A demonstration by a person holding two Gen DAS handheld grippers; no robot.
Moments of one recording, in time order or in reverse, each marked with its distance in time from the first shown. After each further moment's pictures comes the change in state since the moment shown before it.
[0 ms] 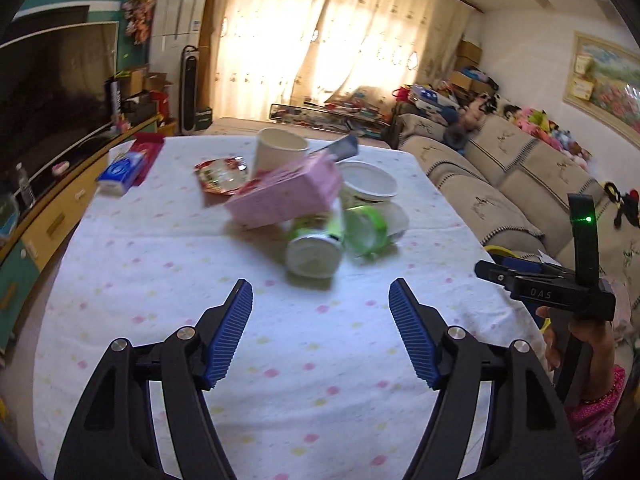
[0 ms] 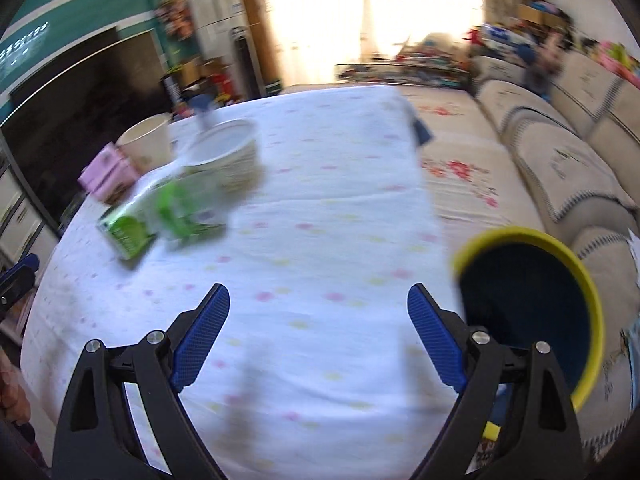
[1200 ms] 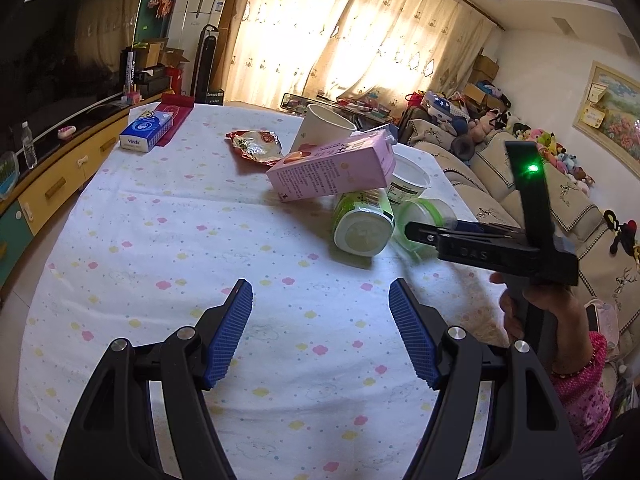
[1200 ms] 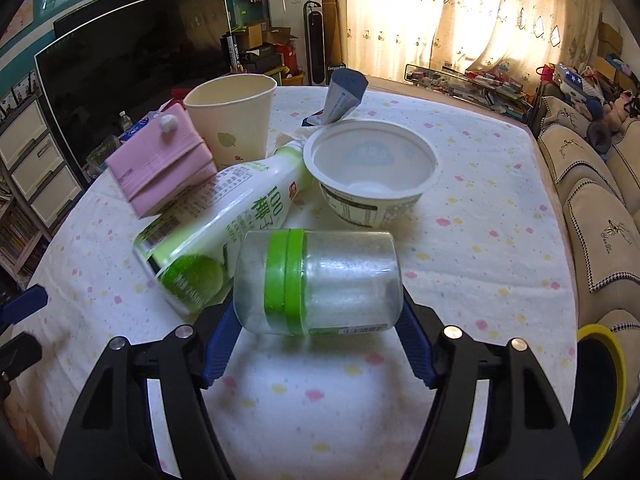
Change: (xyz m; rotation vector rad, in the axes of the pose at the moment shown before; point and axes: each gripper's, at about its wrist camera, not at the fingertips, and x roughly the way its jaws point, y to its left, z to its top) left arm 0.013 0.028 -0.023 -0.097 0.021 -0.023; right arm 0.073 0.096 0.052 -0.206 0.047 0.069
